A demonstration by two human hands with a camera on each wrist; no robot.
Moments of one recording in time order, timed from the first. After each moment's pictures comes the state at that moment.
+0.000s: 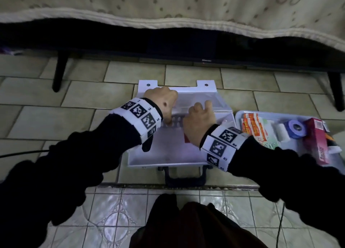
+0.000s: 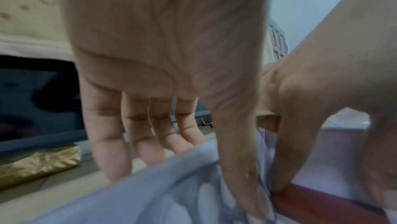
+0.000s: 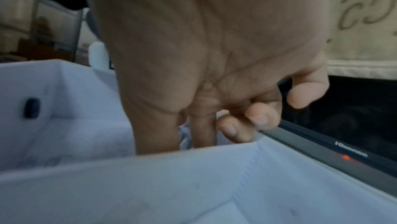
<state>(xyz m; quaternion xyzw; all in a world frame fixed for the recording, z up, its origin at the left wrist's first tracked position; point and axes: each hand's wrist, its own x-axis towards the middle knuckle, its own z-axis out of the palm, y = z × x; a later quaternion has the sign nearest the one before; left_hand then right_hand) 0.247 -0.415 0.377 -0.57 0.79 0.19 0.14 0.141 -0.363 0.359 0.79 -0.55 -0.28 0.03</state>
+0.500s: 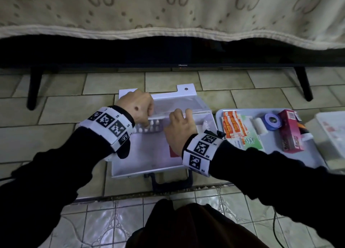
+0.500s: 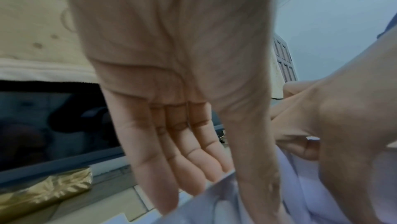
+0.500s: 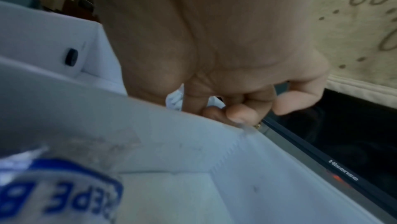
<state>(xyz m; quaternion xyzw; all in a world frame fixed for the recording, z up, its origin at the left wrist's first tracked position) 0.257 -0.421 0.373 -0.57 0.80 0.18 0.11 0.138 -0.352 0.348 0.79 -0.57 -0.24 0.03</state>
